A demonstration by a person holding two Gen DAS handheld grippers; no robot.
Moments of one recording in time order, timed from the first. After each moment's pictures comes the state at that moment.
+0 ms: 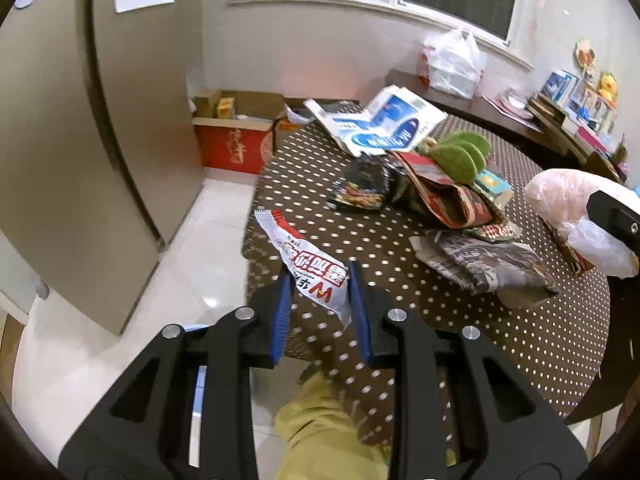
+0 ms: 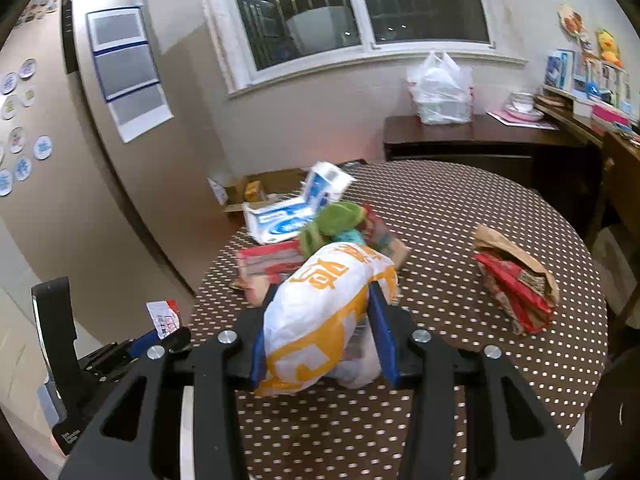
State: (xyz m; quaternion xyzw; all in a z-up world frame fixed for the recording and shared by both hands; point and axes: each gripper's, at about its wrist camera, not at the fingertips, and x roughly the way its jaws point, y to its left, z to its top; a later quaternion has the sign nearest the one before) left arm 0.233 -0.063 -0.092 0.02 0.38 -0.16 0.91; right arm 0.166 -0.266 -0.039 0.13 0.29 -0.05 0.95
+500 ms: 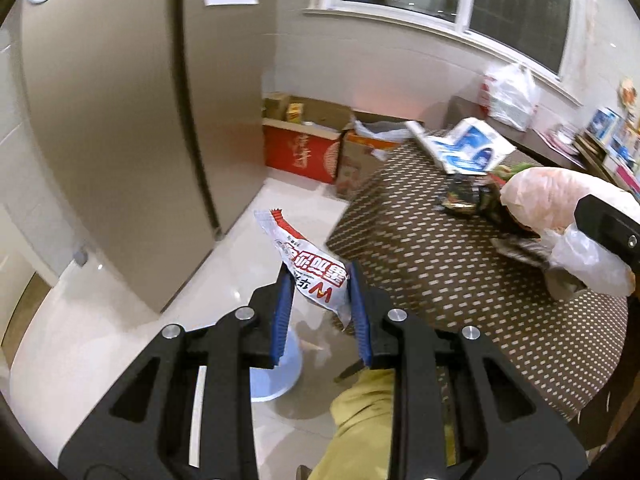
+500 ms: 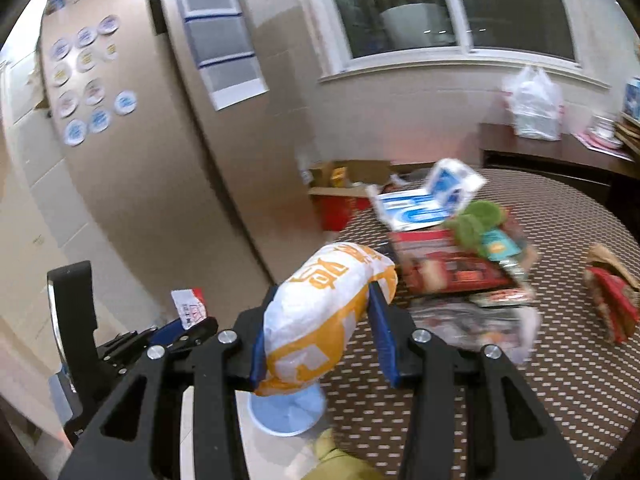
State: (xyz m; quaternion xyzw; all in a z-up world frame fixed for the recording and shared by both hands) left arm 0.206 0.037 -0.080 -0.01 0.37 -0.06 0.93; right arm 0.187 -0.151 -0.035 0.10 0.30 0.09 0.94
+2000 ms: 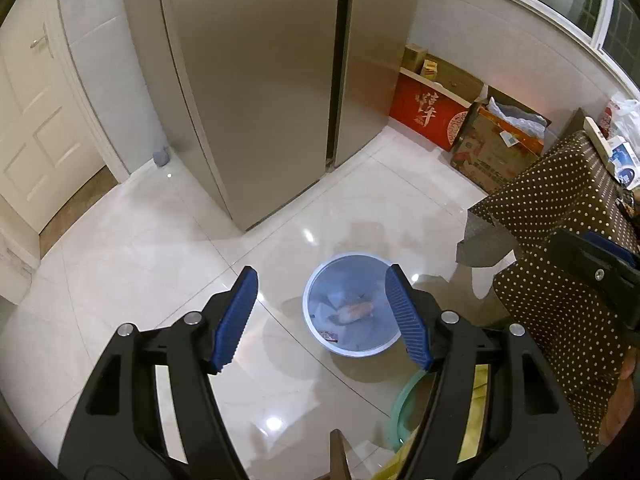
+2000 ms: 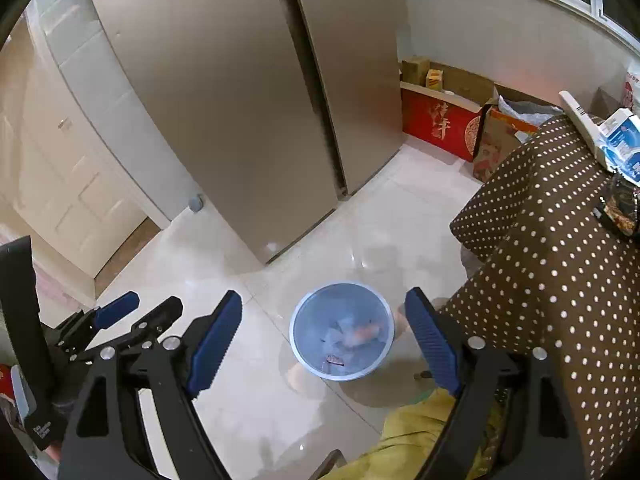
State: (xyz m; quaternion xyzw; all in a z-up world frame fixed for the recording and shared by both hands) left arm 0.202 0.190 -0.160 -0.08 0.45 0.12 0.88; right arm 0.270 0.013 -0.138 0.01 0.46 0.20 0.86
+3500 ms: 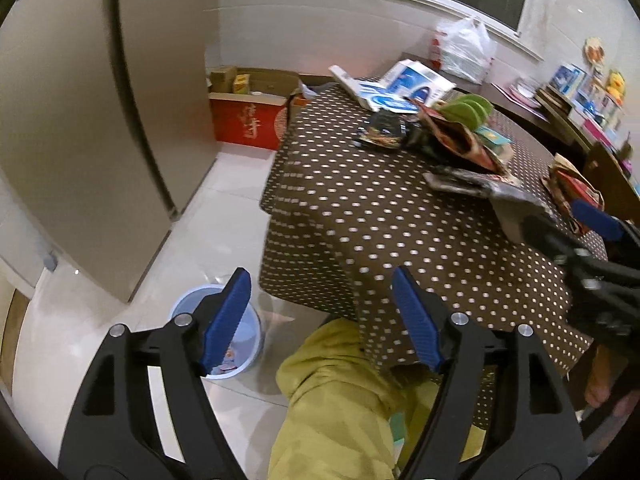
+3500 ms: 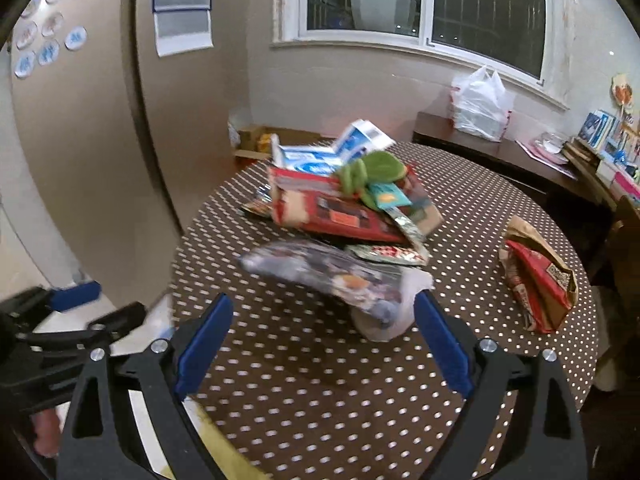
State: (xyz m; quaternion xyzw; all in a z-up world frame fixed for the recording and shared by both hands) left arm 0.191 -0.036 -0.107 0.02 0.42 -0.15 0.90; right arm 0.174 -0.222 -0.094 -0.01 0.35 -0.05 0.93
